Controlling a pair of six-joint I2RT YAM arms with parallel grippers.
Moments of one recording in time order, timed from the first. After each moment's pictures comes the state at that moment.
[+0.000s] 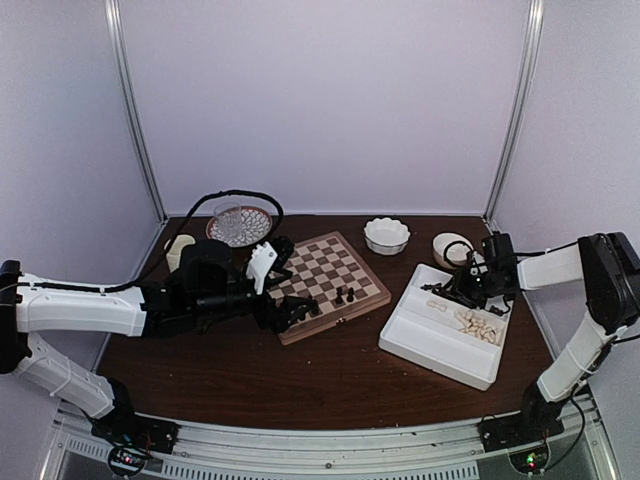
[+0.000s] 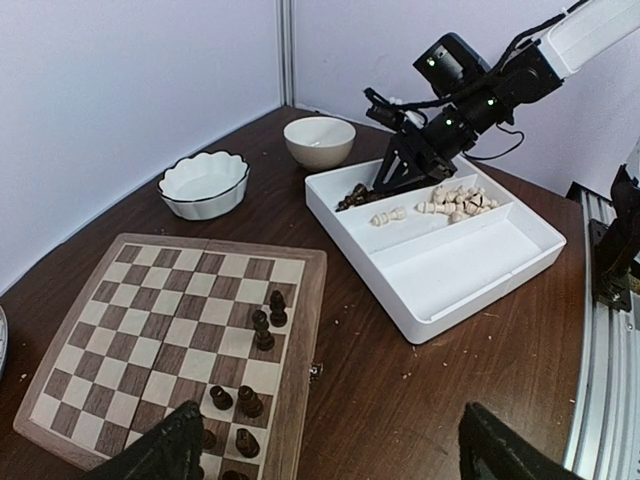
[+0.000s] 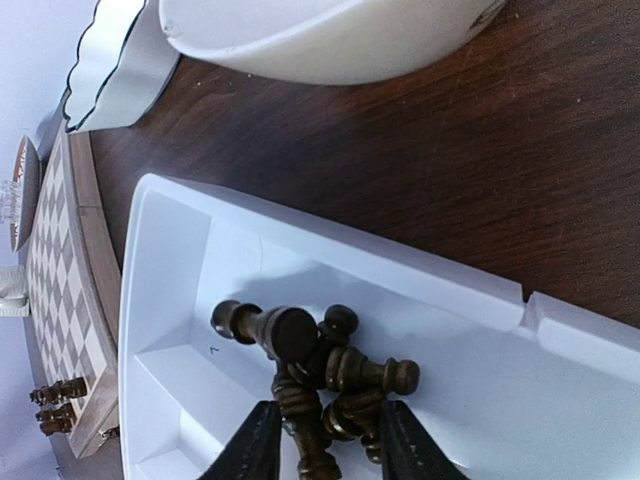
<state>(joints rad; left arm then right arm) -0.96 1.32 0.74 0.26 0.07 0.00 0.10 1.62 0.73 -0.02 -0.33 0.58</state>
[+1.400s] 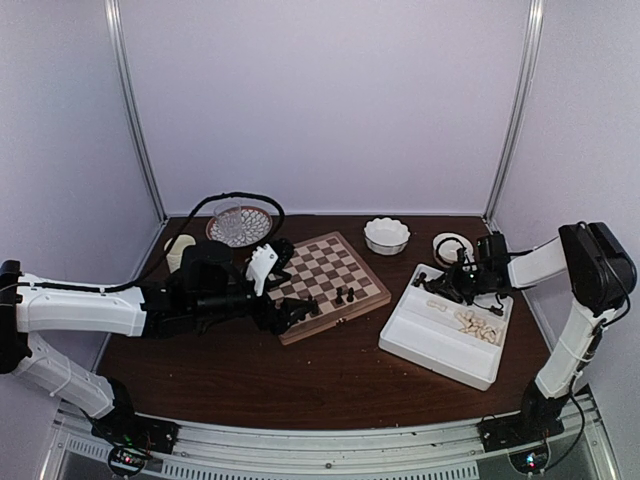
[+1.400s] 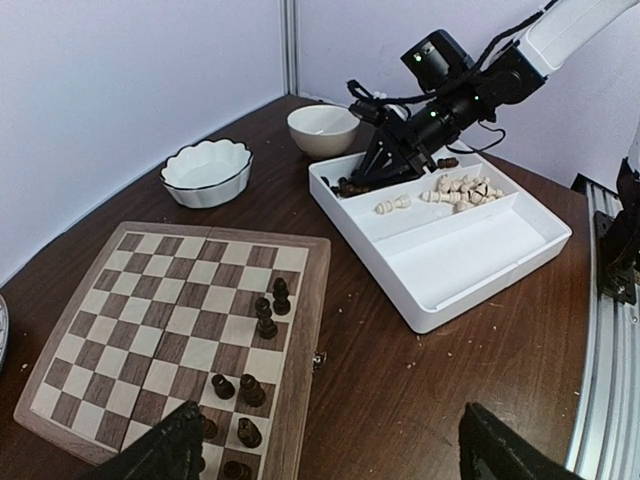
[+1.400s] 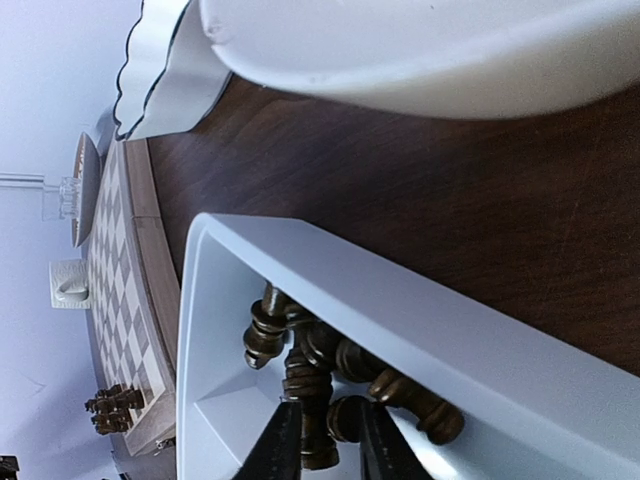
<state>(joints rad) -0.96 1.32 0.74 0.23 0.06 0.00 0.09 1.76 0.78 0.16 -0.52 0.66</state>
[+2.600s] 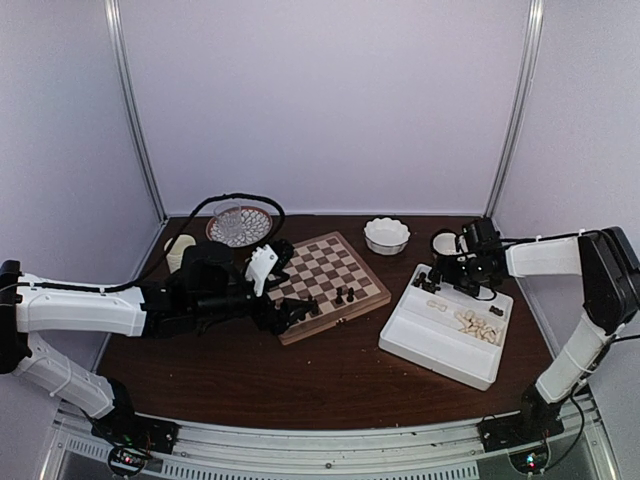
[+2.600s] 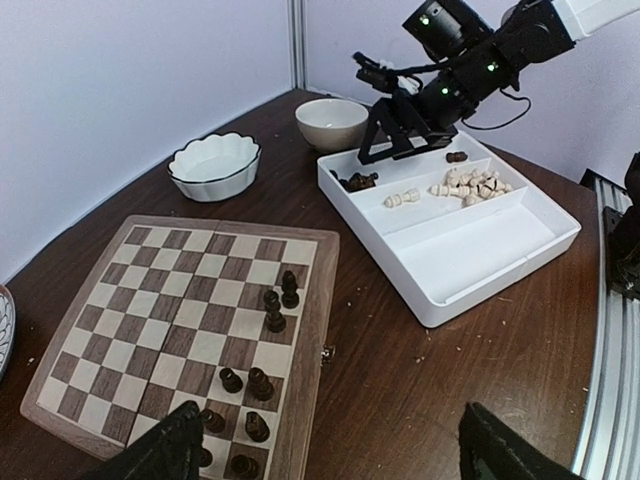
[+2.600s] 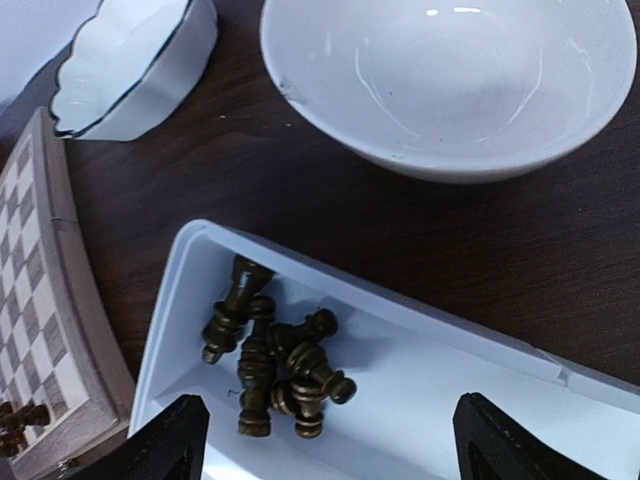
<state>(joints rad) -0.96 1.32 0.74 0.22 0.04 0.01 0.23 1.61 0.88 -0.15 -0.09 0.51</state>
